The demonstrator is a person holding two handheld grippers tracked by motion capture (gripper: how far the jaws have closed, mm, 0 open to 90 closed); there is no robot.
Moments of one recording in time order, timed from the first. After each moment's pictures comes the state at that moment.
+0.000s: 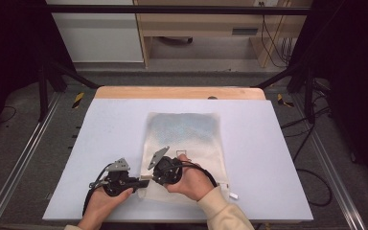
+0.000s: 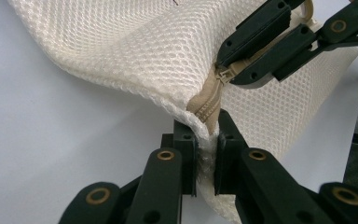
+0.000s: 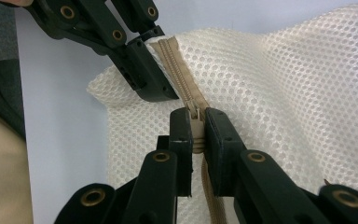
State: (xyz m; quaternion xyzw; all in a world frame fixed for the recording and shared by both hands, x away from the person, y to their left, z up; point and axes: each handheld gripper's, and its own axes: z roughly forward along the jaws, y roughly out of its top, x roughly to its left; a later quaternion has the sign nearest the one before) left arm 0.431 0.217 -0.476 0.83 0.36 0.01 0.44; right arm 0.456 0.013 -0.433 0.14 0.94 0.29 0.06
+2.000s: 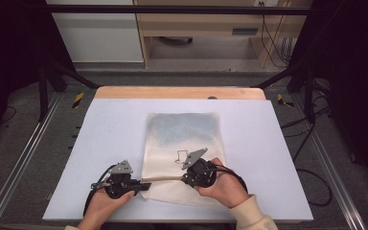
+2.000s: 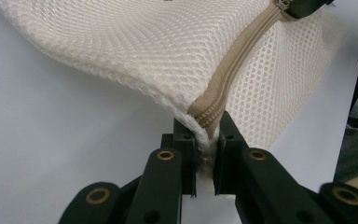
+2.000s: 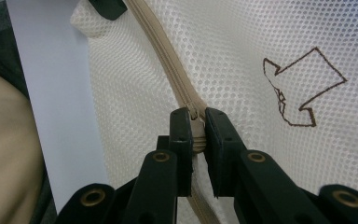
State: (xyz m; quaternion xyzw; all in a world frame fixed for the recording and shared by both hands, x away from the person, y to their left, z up) left arm 0.426 0.211 -0.475 0.84 0.33 0.01 0.42; right arm 0.440 -0.075 -0.426 0.21 0.93 0.30 0.07
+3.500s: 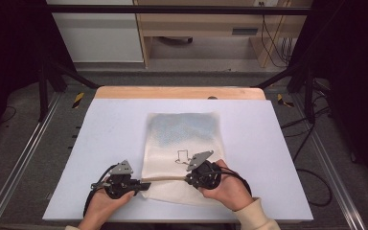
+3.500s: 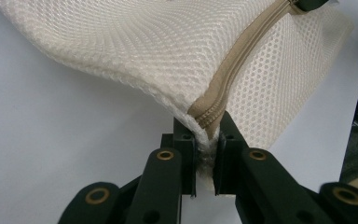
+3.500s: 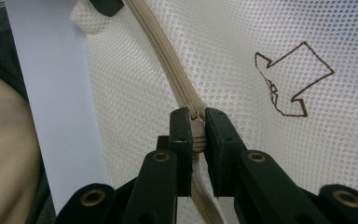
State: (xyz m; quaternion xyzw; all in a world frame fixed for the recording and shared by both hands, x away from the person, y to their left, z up) left arm 0.425 0.211 -0.475 0.85 0.33 0.02 0.42; right arm 0.435 -0.086 -0.428 0.21 0.92 0.31 0.08
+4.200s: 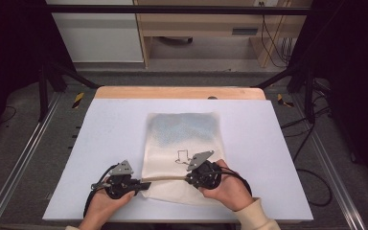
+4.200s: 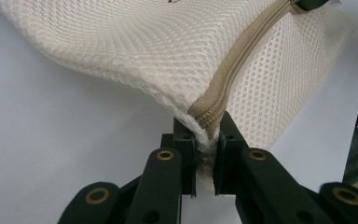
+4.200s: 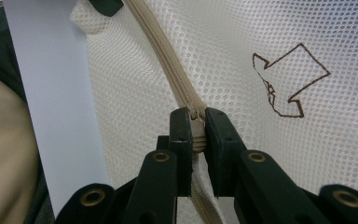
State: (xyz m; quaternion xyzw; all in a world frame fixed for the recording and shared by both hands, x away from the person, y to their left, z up) left arm 0.424 0.210 -0.473 0.84 0.33 0.03 0.42; right arm 0.435 -0.087 -0.426 0.21 0.92 0.31 0.09
